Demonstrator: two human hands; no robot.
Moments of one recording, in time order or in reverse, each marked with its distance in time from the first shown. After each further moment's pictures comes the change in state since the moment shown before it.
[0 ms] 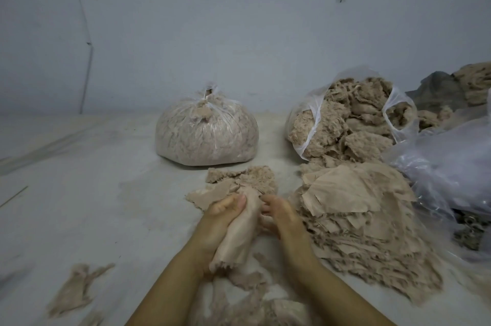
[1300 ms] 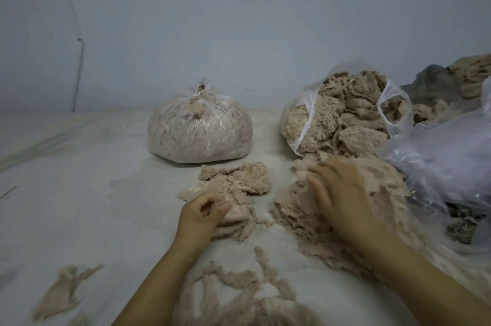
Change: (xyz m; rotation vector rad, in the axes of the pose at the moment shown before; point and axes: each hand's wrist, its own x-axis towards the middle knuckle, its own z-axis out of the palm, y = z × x) left_hand 0.022 -0.021 -0.030 0.563 0.358 0.309; right_hand 0.025 -0.049 -0.094 -1.198 0.294 -0.455
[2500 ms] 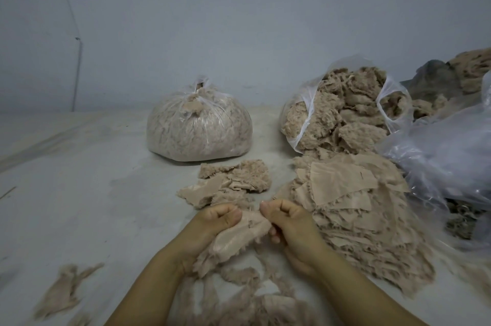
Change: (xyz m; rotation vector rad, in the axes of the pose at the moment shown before) left_hand -0.014 0.021 -0.003 -0.346 -0.576 -0.293; right_hand -0.038 -0.065 0.047 1.335 -0.373 0.628
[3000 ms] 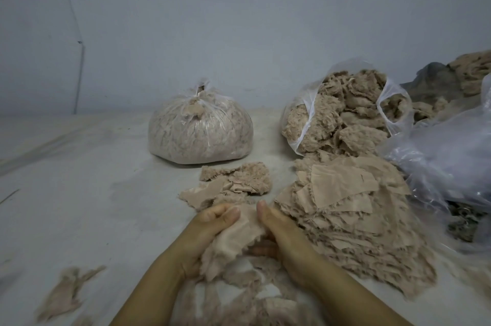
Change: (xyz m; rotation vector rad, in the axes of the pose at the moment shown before) left_hand 0.002 -0.007 -0.005 -0.209 0.044 -0.029; right_hand -0.005 0.003 0.010 -0.149 -0.102 0.099
